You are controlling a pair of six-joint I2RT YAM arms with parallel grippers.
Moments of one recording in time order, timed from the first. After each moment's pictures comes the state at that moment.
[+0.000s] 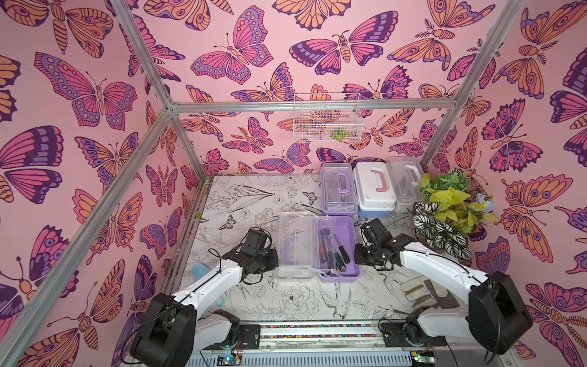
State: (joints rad) left arm -0.41 1.20 0.57 -0.40 0.21 -0.64; right arm 0.52 1.32 0.77 -0.62 -0.10 0.60
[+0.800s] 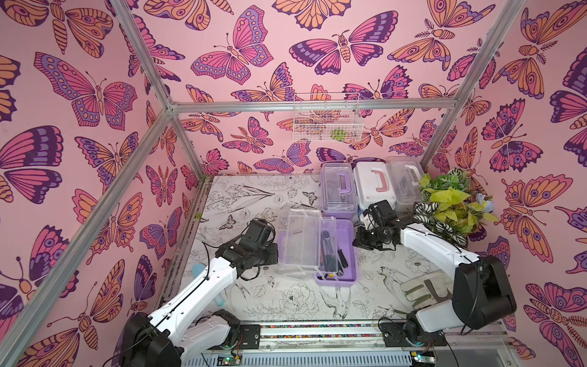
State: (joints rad) left arm -0.52 1.08 0.83 -0.77 0.02 -0.53; right arm 0.33 1.49 0.97 -0.65 -0.35 0.51
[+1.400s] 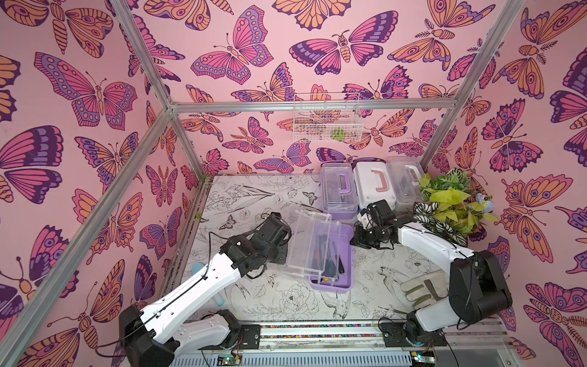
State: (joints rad) left arm -0.78 1.13 1.08 -0.96 -0.24 -0.49; right arm 0.33 1.51 0.96 -0.59 -0.39 0.50
